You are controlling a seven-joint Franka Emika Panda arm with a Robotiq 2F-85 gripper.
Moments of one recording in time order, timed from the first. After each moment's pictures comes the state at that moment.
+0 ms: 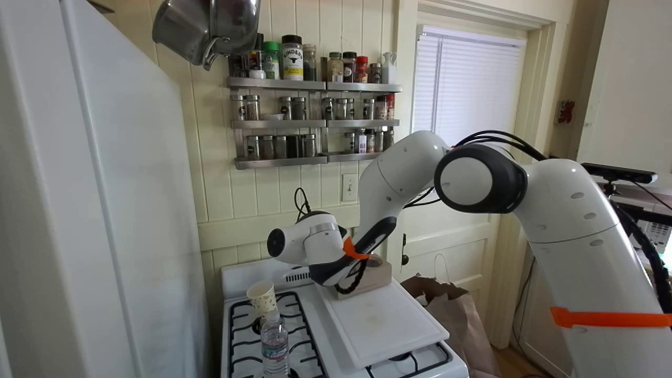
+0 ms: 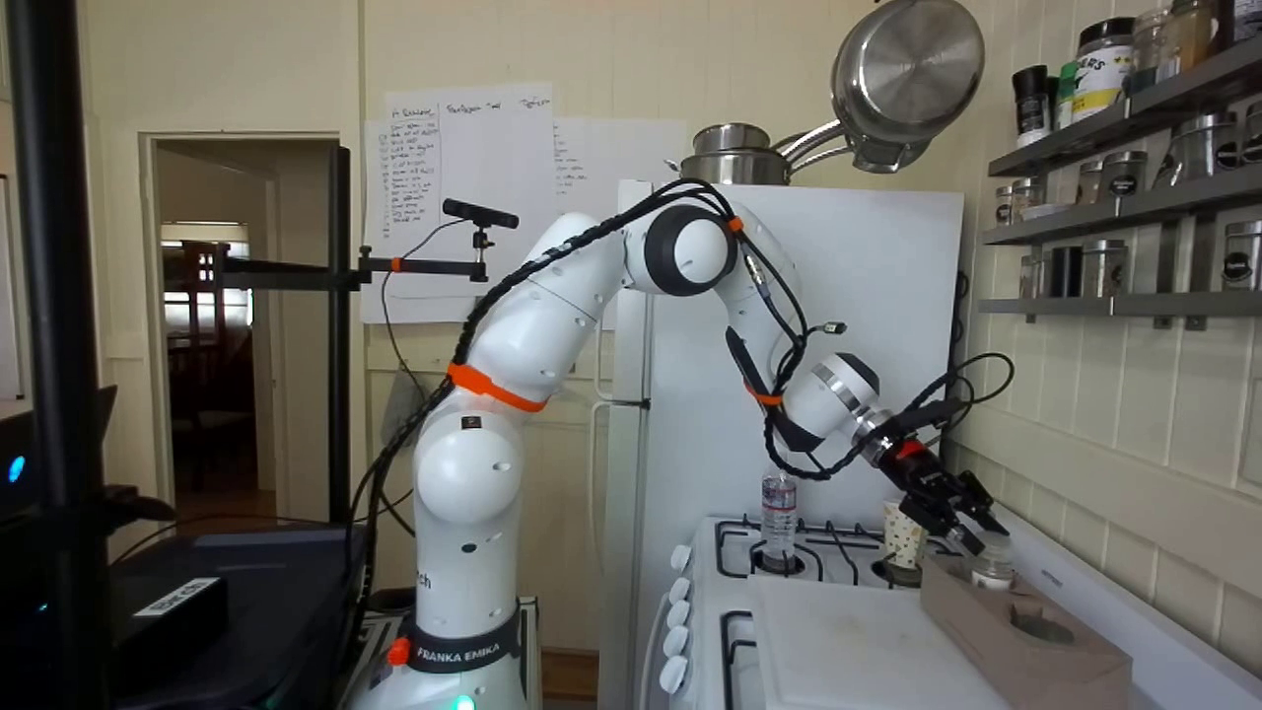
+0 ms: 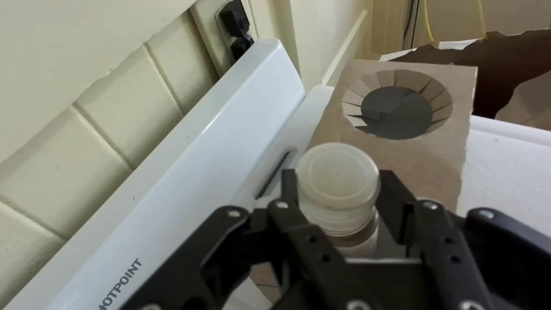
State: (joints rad) arm 0.12 0.50 0.15 -1.78 -1.27 1.90 -0.70
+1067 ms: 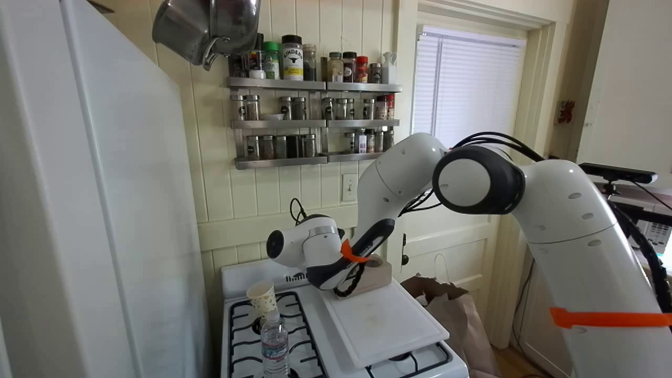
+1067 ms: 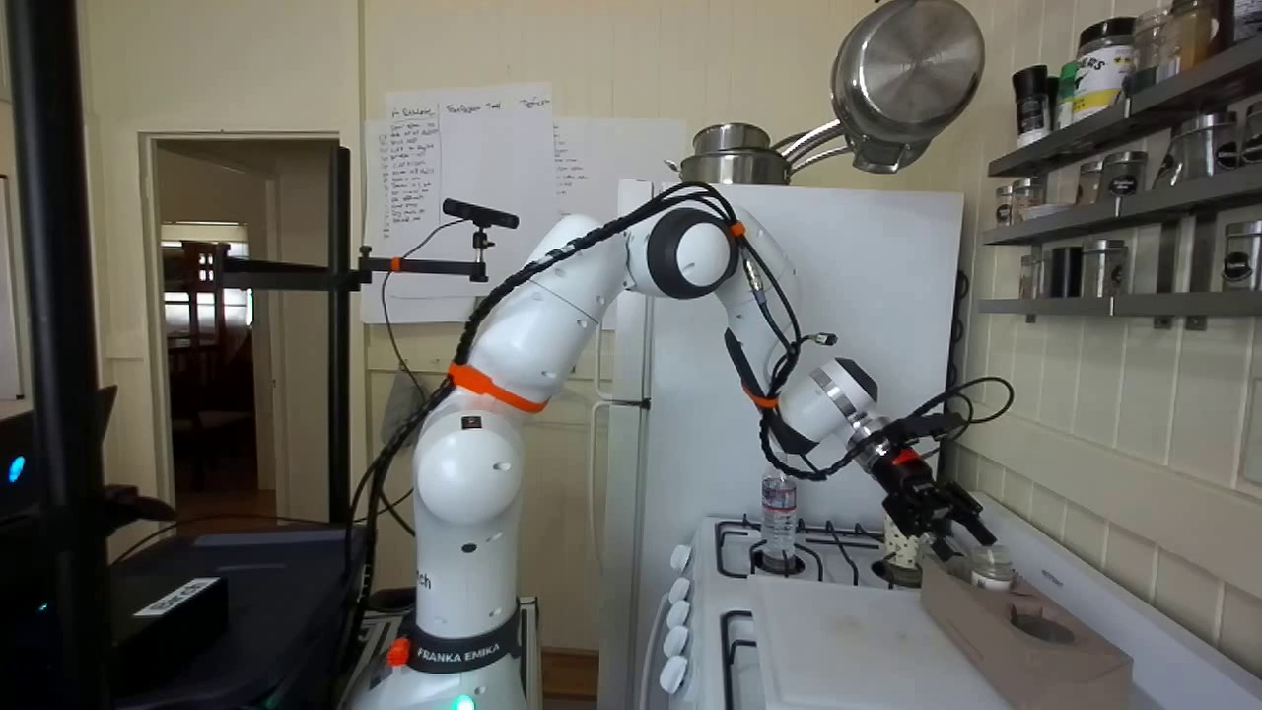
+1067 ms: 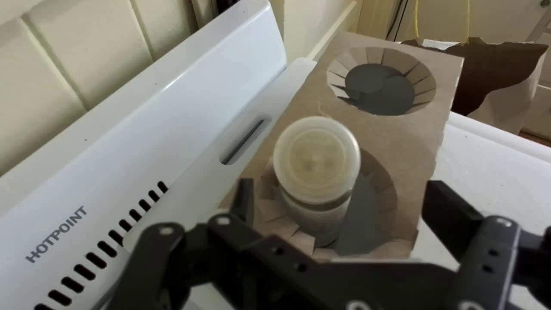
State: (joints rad) arm 0.12 0.51 0.15 -1.79 -1.20 1.90 -0.87
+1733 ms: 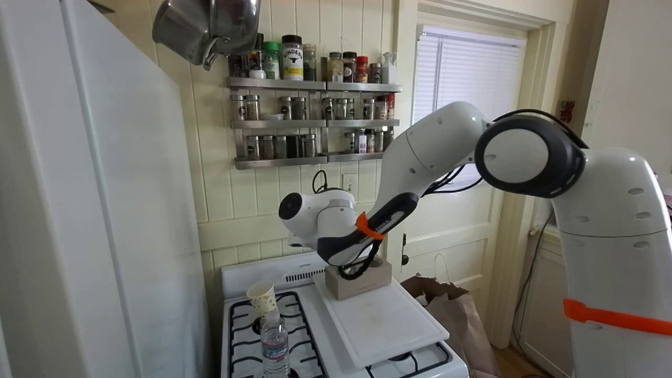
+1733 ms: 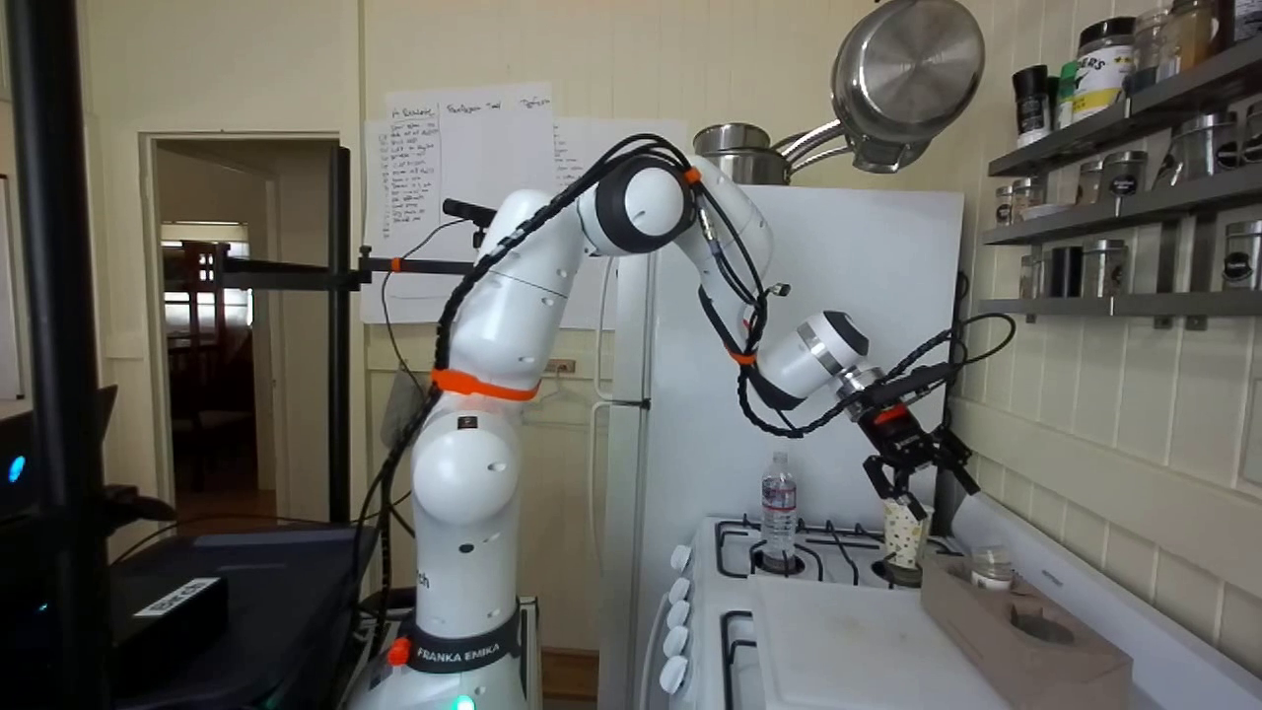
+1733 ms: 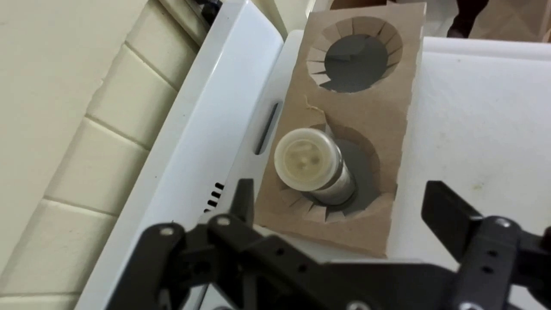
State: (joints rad) arm 0.08 0.27 0.16 -1.94 -1.03 2.10 -0.63
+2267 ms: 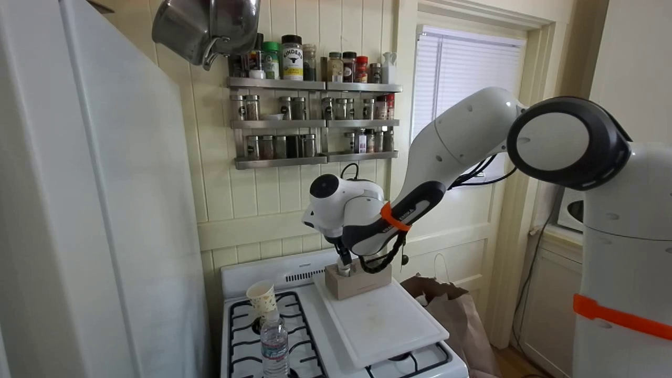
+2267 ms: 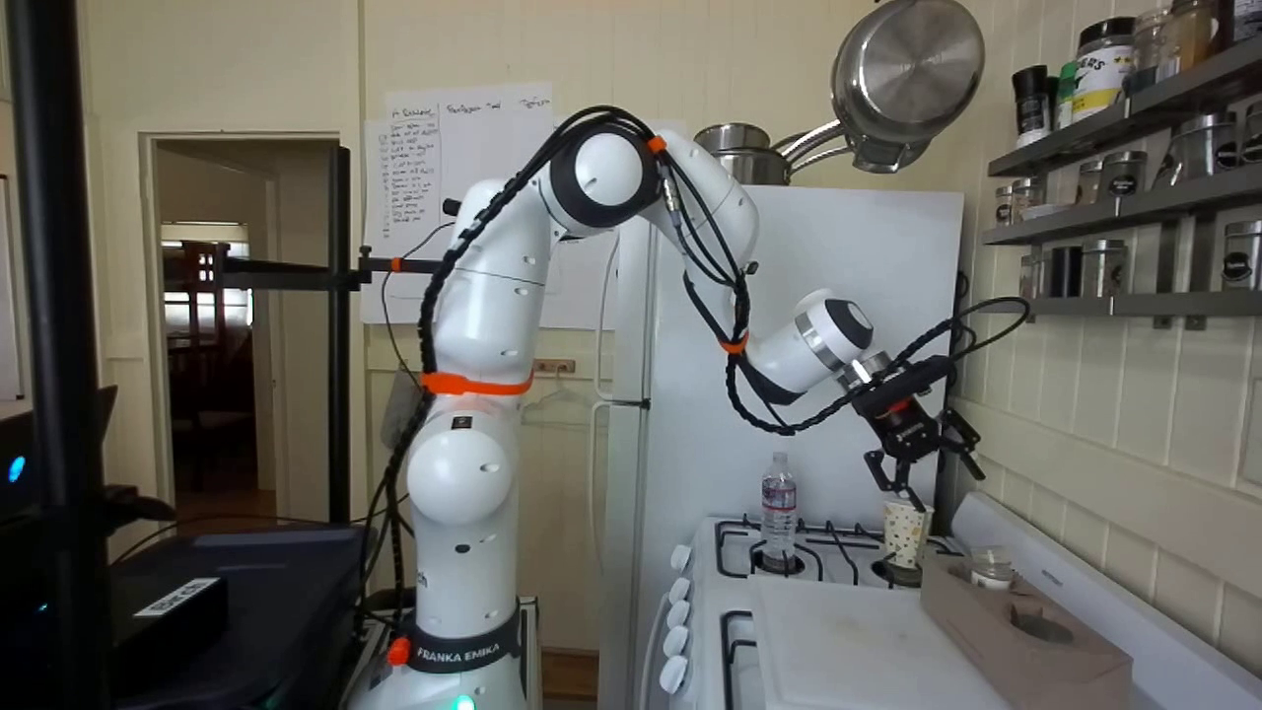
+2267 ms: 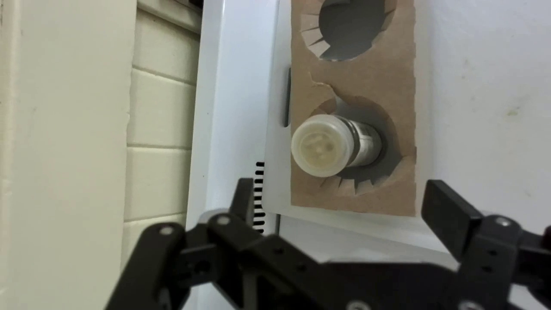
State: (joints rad) arm 0.03 0.13 0.10 -2.09 -0.95 2.41 -0.44
